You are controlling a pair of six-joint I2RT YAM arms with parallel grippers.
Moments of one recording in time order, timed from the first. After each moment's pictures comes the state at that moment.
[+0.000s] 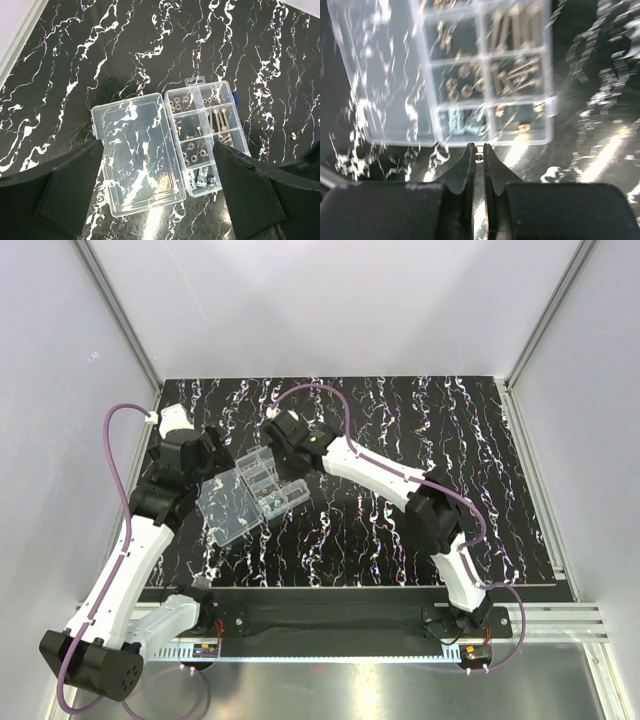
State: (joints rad) left arm -0.27 0.95 1.00 -0.60 -0.40 -0.45; right arm 0.90 2.16 2.01 -0.77 0.10 0.52
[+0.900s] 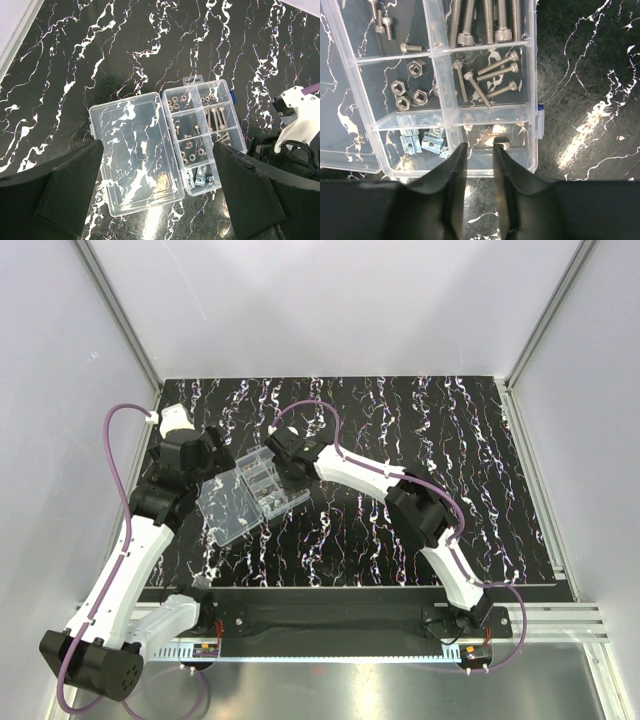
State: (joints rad) left arm -0.27 0.95 1.00 -0.60 -0.39 -0.45; right arm 0.90 2.27 1.94 -0.71 0.11 0.45
